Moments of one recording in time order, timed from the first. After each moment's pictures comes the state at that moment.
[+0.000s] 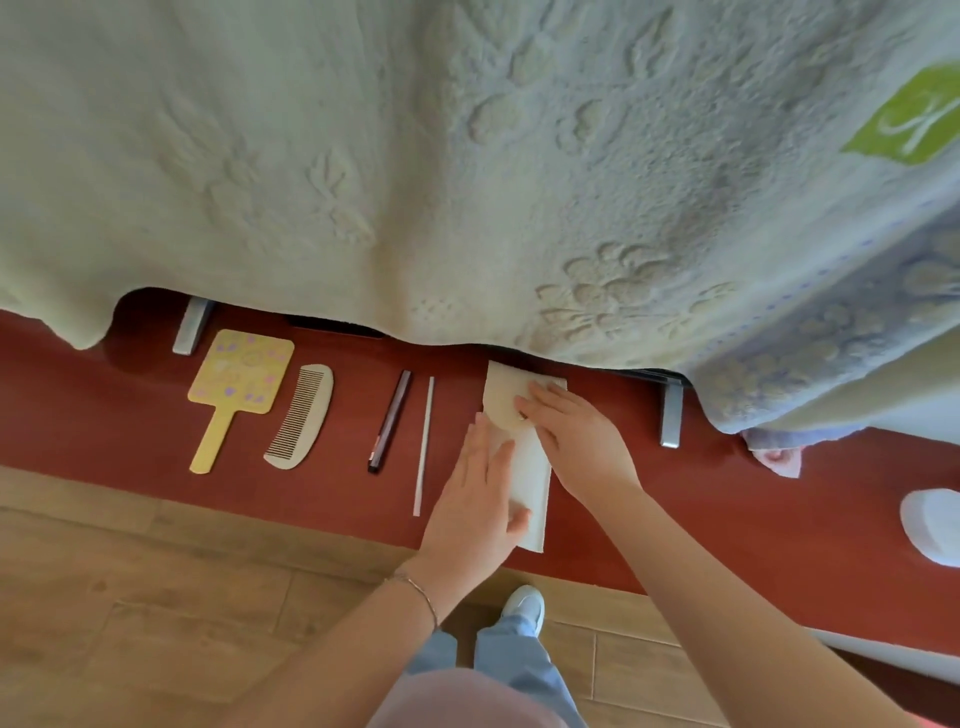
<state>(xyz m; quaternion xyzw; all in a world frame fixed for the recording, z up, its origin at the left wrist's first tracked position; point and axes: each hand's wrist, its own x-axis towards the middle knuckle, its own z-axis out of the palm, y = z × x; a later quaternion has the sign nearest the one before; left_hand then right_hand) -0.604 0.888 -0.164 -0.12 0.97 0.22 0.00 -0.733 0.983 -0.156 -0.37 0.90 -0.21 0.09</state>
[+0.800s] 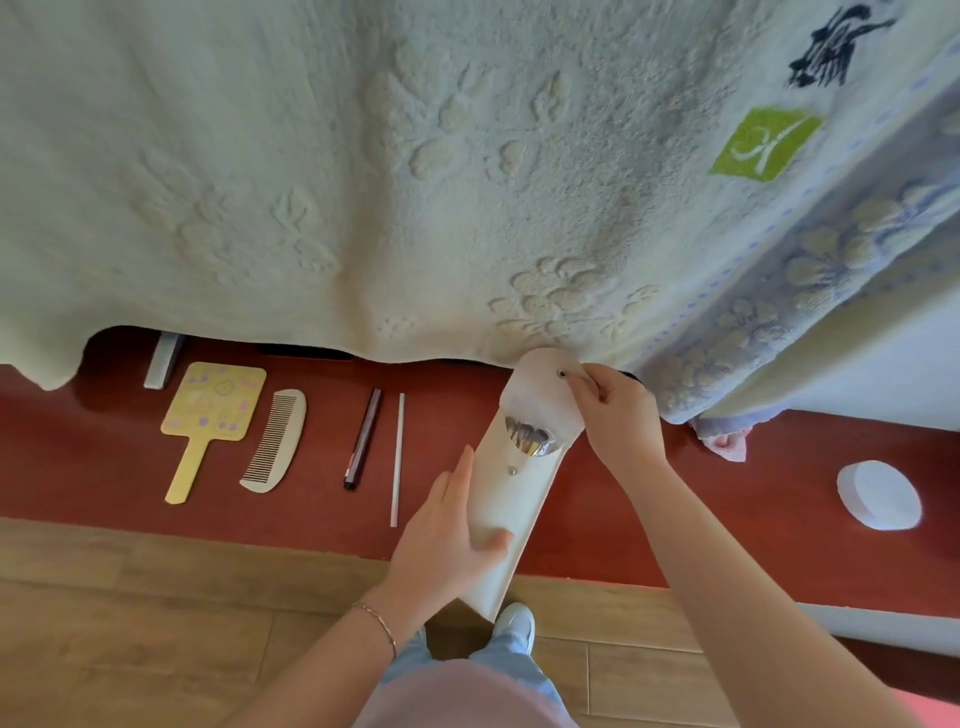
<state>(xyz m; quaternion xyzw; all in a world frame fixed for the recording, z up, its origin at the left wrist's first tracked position) -0.587 0.888 -0.142 -0.18 0.90 0.40 0.06 -0.749 1.013 -0.085 -0.10 0.91 -0.40 0.07</state>
